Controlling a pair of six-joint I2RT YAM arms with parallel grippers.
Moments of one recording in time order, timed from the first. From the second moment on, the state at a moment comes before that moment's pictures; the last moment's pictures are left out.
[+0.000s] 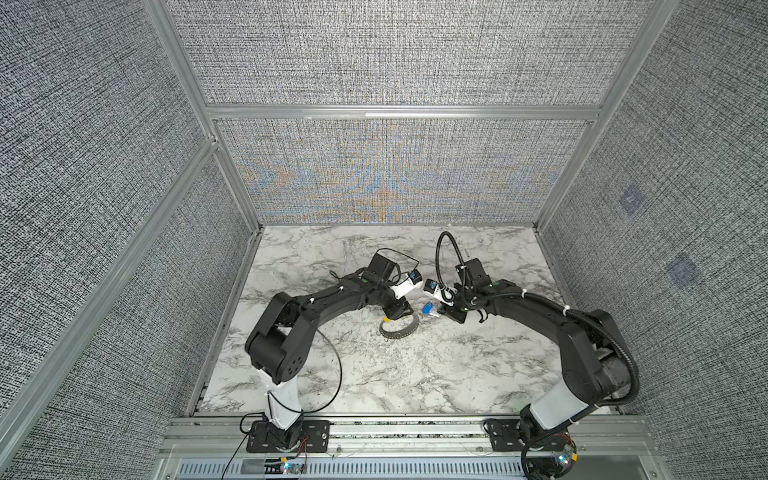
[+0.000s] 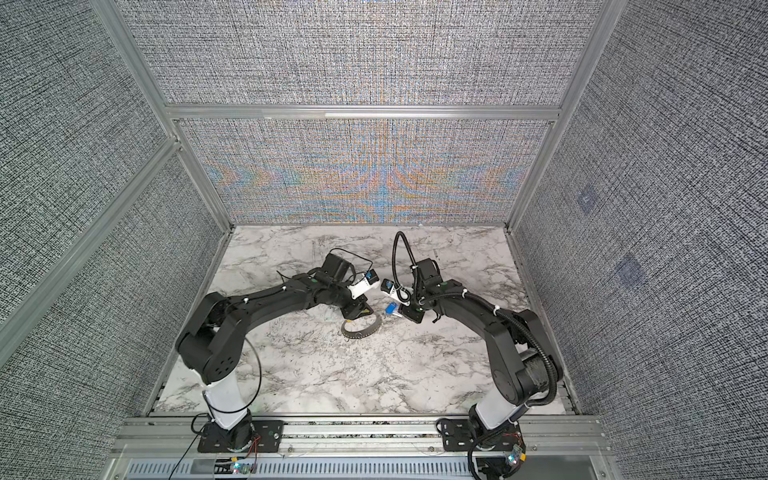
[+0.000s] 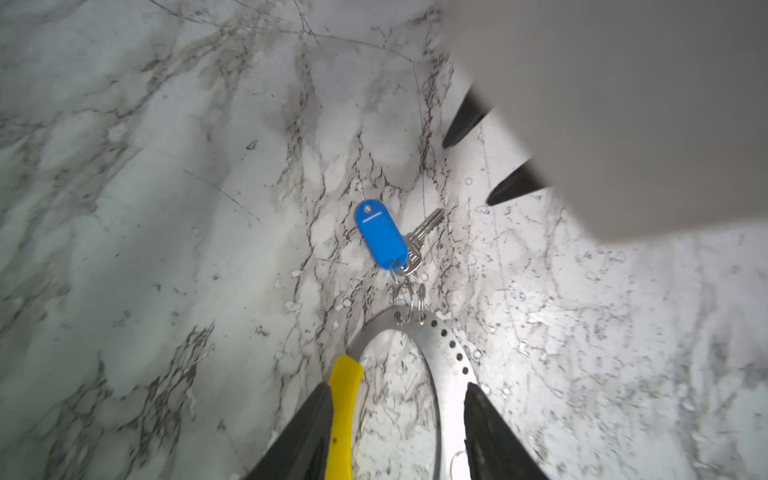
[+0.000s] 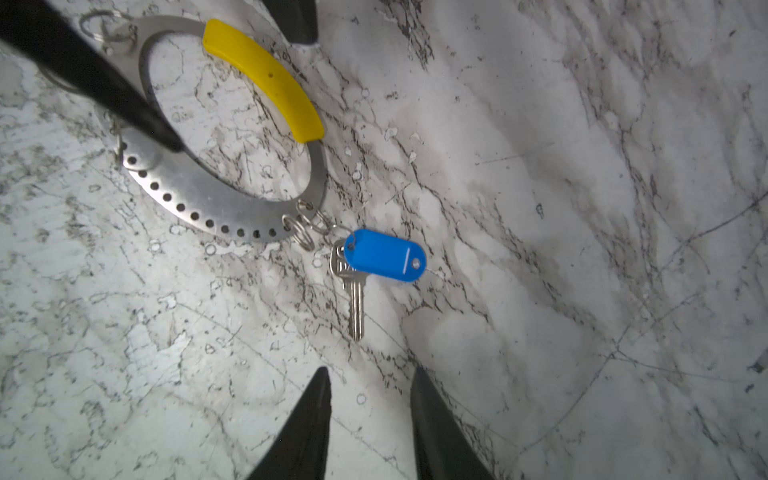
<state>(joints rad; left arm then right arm) -0.66 1.89 1.24 -0.34 0.43 0.41 0.41 1.59 0.97 -0.41 -0.23 -0.74</state>
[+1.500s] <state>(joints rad) -0.74 2.05 1.32 -0.27 0.29 0.50 0.40 1.37 0.73 -0.22 -0.06 -0.71</state>
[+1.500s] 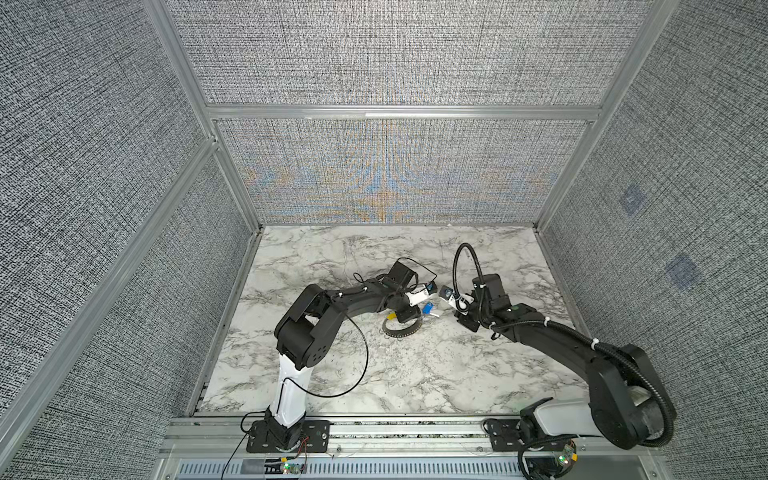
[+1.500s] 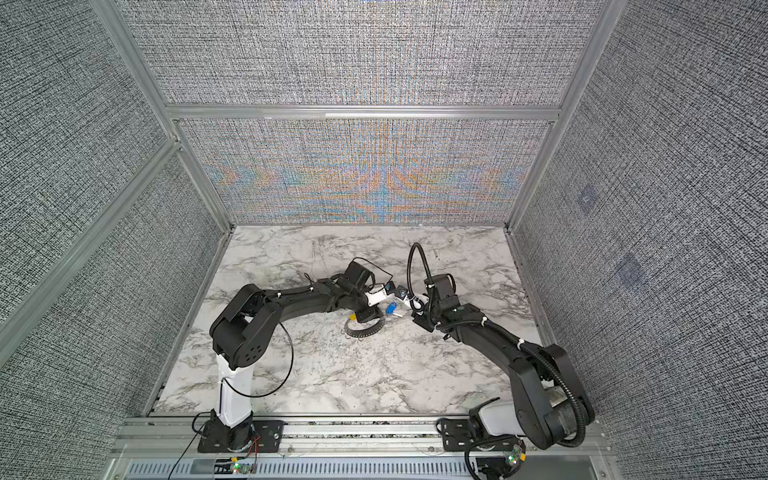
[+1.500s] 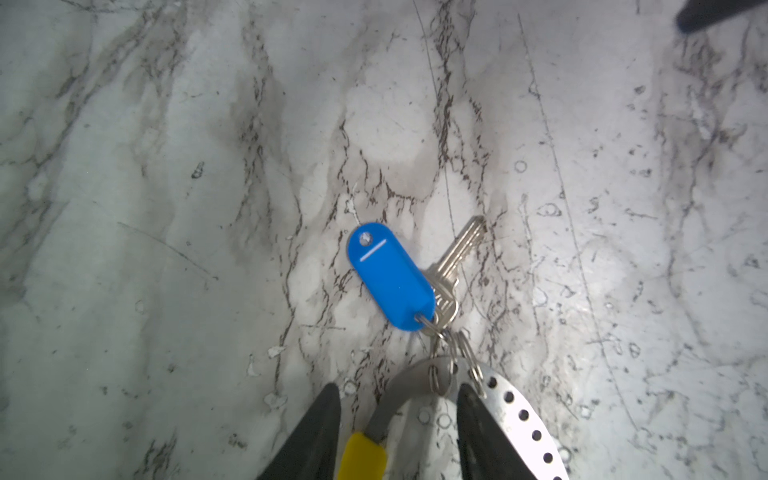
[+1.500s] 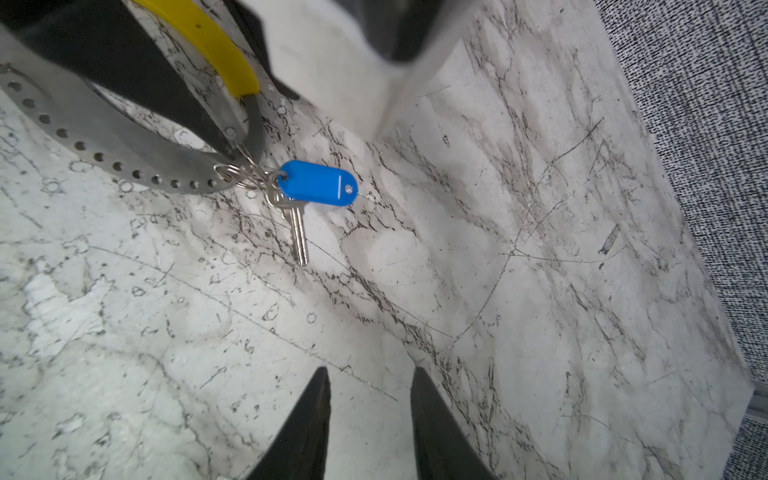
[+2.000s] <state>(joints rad) -0.75 2.08 1.36 -0.26 0.30 0.50 0.40 1.37 0.72 -0.21 -0.07 -0.71</state>
